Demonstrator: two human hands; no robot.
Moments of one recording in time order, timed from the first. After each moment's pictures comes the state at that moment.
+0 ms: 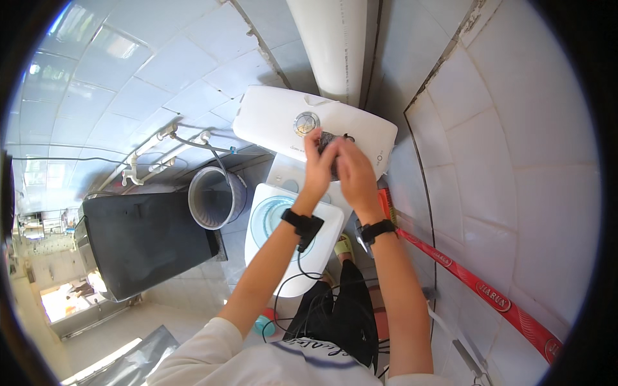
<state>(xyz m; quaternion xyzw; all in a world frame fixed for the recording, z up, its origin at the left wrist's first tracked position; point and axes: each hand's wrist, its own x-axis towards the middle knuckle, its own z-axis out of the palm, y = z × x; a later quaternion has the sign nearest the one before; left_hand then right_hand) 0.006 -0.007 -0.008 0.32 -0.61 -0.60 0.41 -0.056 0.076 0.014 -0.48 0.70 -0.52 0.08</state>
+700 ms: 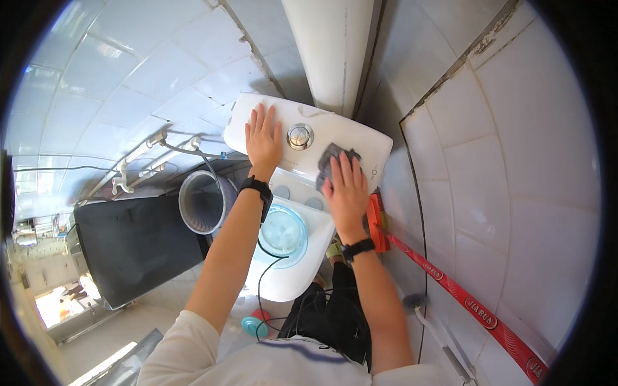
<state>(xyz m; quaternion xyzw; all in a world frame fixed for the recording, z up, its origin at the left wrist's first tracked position) 0.025 -0.128 -0.012 0.40 -0.87 -0.14 0.24 -0.040 0.075 0.005 -0.47 0.83 -0.26 -0.14</state>
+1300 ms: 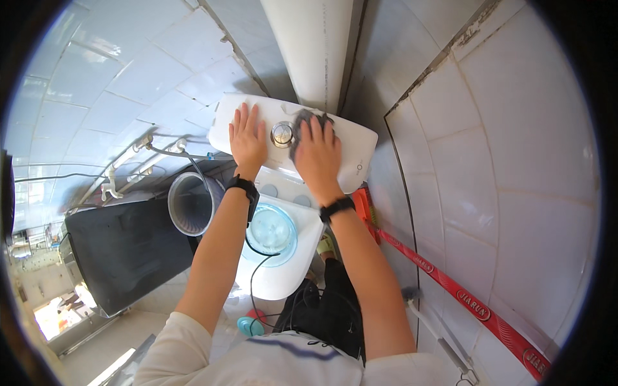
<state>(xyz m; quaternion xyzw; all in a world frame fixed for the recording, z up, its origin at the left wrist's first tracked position) 0.023 -0.131 -0.012 0.39 -0.88 -0.12 0.26 -0.067 0.009 0.012 -0.46 0.85 -0.22 -0.14</state>
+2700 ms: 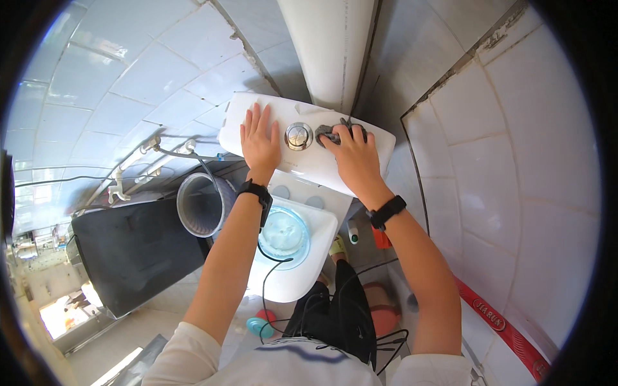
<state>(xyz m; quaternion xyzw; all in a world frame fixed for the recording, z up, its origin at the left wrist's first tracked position) 0.030 -0.130 -0.012 0.40 -0.86 -0.13 0.27 -0.099 0.035 0.036 -0.61 0.78 -0.14 -0.08</state>
